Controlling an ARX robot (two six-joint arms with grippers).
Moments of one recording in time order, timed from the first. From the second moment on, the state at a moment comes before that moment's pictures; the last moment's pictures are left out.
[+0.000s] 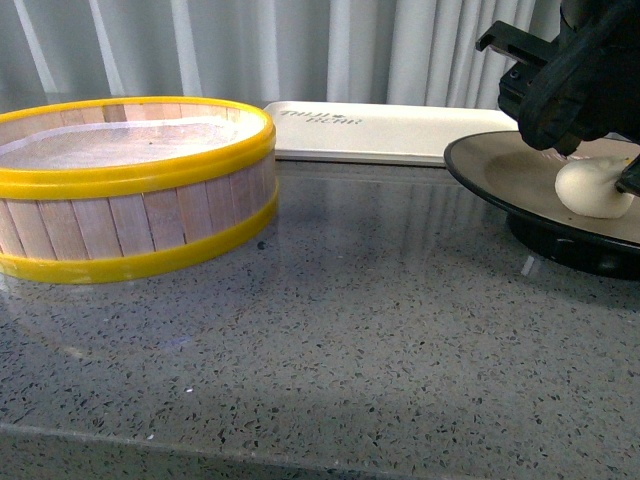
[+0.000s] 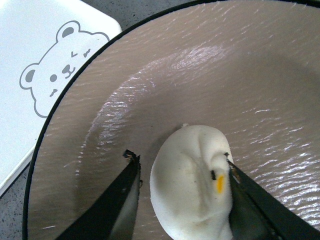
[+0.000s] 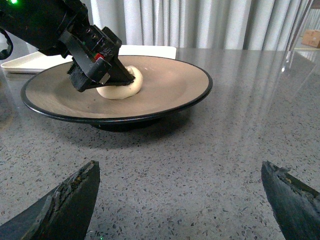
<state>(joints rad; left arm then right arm) -0.83 2.14 1.98 -0.43 -0.14 0.34 0.00 0.00 0.01 0.00 0.00 0.00</state>
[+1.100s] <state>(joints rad) -0.63 1.74 1.73 -0.19 0.04 0.04 0.00 0.00 0.01 0.00 0.00 0.00</state>
